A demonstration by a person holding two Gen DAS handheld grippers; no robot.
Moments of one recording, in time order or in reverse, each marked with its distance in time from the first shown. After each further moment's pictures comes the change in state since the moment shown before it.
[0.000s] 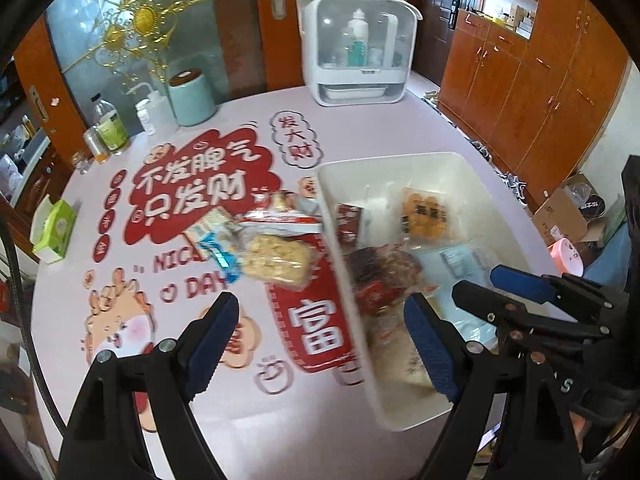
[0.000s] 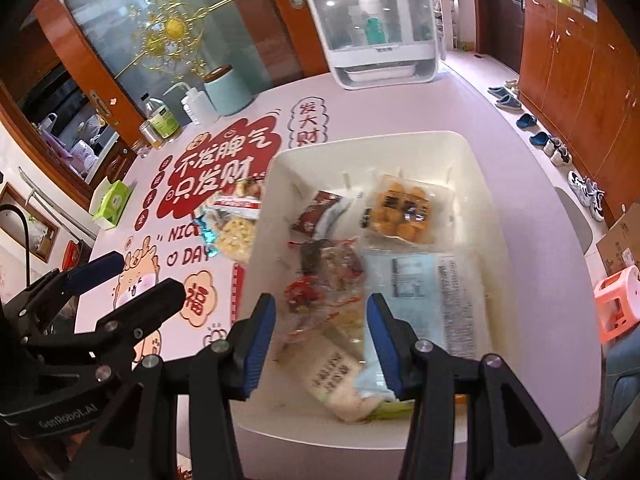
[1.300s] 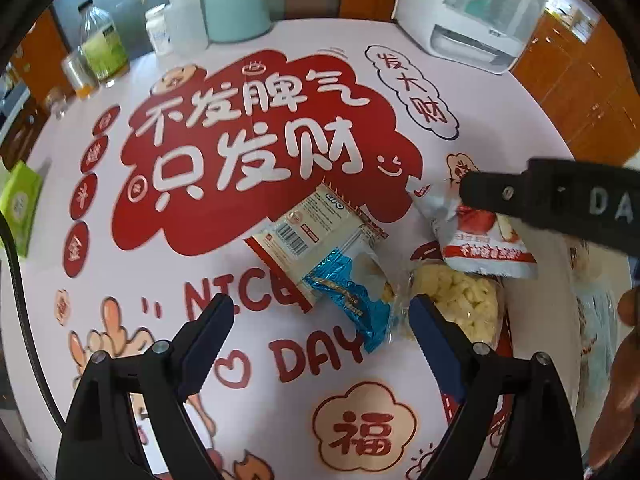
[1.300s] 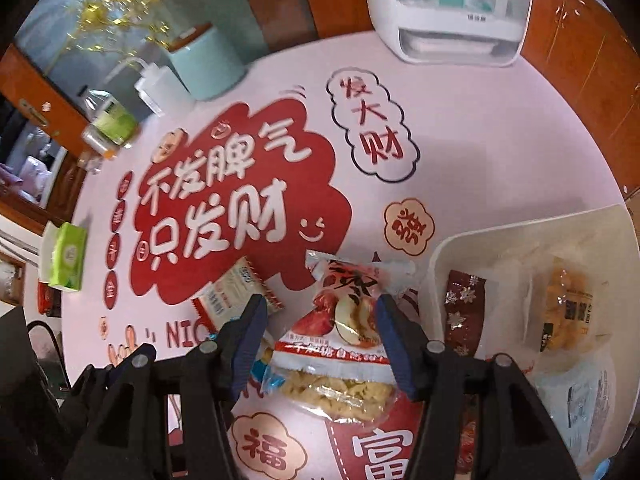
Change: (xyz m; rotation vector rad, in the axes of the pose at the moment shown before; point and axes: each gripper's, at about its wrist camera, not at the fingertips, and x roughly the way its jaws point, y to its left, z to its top) left arm 0.192 0.174 0.041 -0.108 0.206 -0.040; right arm 0.191 0.119 0.137 0.111 0.165 -0.123
